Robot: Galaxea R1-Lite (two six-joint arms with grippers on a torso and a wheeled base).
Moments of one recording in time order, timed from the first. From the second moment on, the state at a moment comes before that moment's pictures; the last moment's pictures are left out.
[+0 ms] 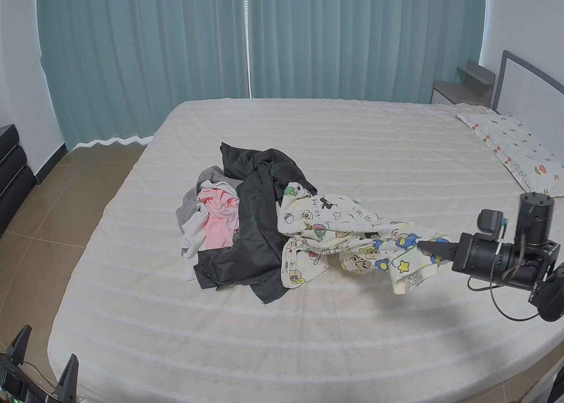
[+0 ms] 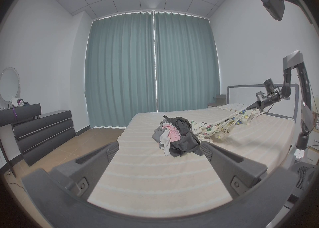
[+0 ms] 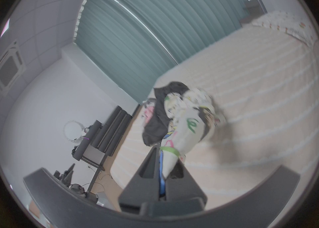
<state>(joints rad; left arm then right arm) -0.01 0.02 -0.03 -0.02 -0.06 0.03 0.26 1.55 -0.36 -0.94 0.44 0.53</state>
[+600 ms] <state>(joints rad) -0.10 0.58 -0.41 -0.12 -0.48 0.07 0.37 1.25 -0.67 -0.73 0.43 0.55</state>
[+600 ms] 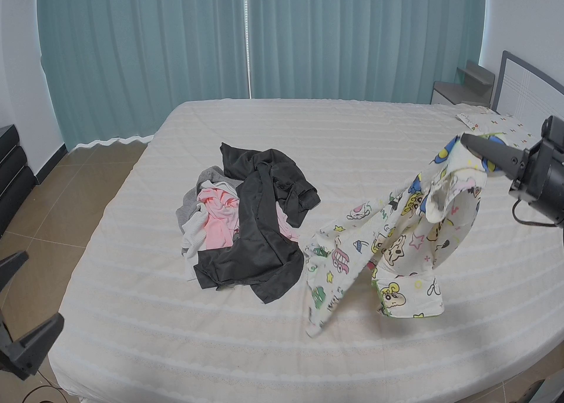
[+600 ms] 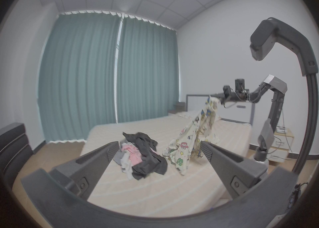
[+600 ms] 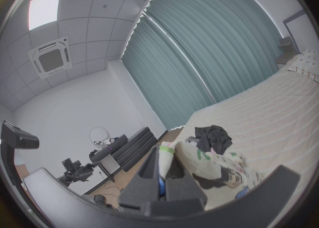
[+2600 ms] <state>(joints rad) -0.83 2.13 -0.71 -1.25 -0.09 -0.33 0.58 1.36 -0.97 -0.64 0.31 0.59</state>
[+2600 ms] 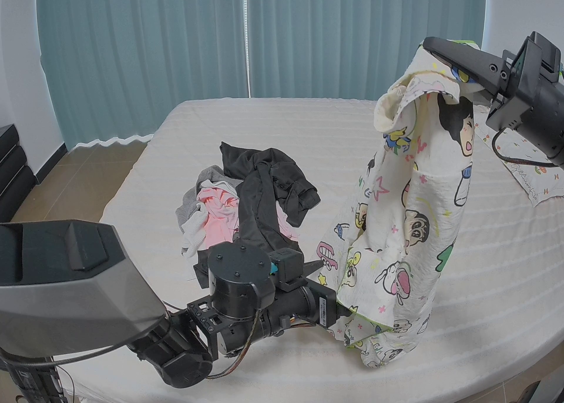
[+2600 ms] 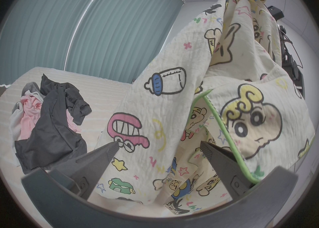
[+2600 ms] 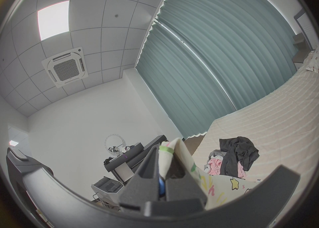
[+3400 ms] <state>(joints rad) -0.80 2.31 -0.80 -1.25 0.17 -0.31 0.65 1.28 -0.98 -0.64 0.31 0.59</state>
